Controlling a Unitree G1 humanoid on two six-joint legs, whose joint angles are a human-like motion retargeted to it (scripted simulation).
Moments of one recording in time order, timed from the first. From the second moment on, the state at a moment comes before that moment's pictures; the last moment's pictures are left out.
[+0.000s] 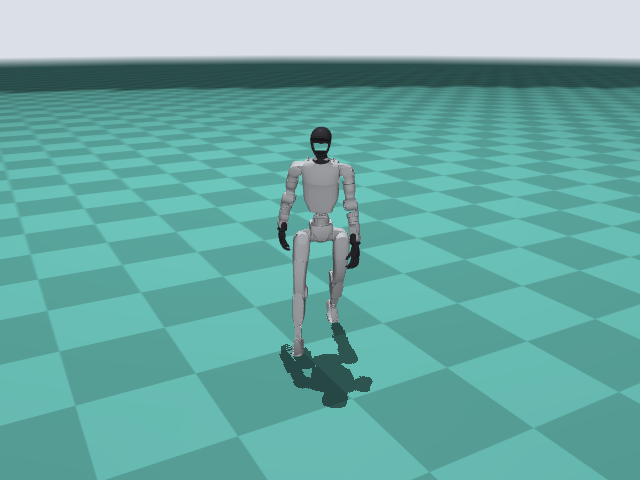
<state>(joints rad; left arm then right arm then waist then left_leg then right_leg) -0.27 0.14 0.28 1.33 0.62 -0.16 -0.07 0.17 -0.24 -0.05 1.56 -0.55 -0.21 0.09 -0.25 0.03 -0.08 0.13 0.00 0.03 0.21 -0.04 -0.24 -0.39 -0.12 -0.19 0.14 0.03 0.24</state>
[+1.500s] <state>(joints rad) -0.23 0.15 0.30 1.51 0.64 -0.13 -0.10 0.09 -0.23 -0.05 1.58 -0.54 -0.21 0.09 -0.25 0.01 -0.07 0.09 -0.13 0.11 0.28 0.18 -0.26 -0.40 -0.22 -0.22 0.07 0.12 0.26</state>
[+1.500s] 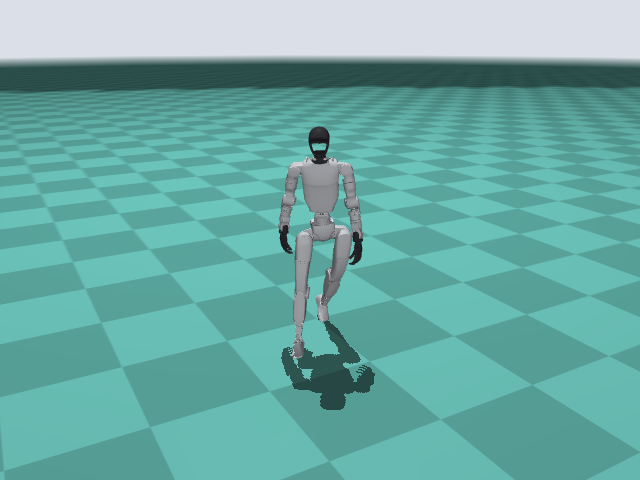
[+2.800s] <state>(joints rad) -0.26 0.20 0.35 1.45 0.55 -0.20 -0.08 0.12 -0.25 -0.05 1.56 -0.56 -0.20 0.12 -0.17 -0.01 -0.01 0.11 0.06 0.09 0.12 -0.22 -0.23 -0.41 -0.06 -0.27 0.00 0.08 0.26</state>
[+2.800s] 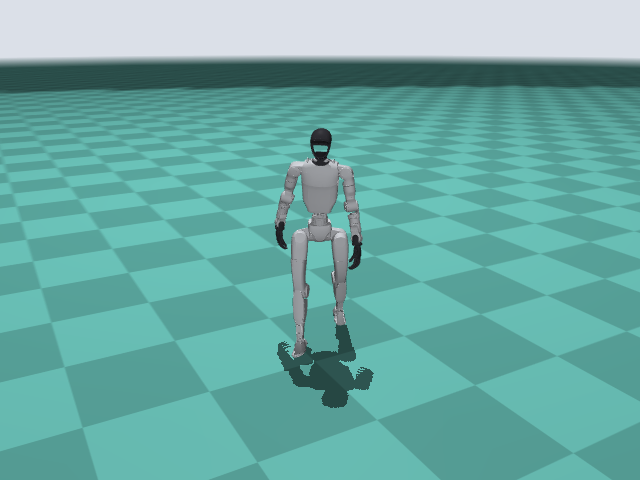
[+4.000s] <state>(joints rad) -0.26 0.24 0.36 1.44 0.56 -0.18 -0.10 0.09 -0.27 -0.03 1.53 -0.55 -0.23 0.10 -0.16 -0.01 0.01 -0.04 0.00 0.08 0.04 -0.23 0.03 -0.38 -0.11 -0.13 0.24 -0.02 0.25</state>
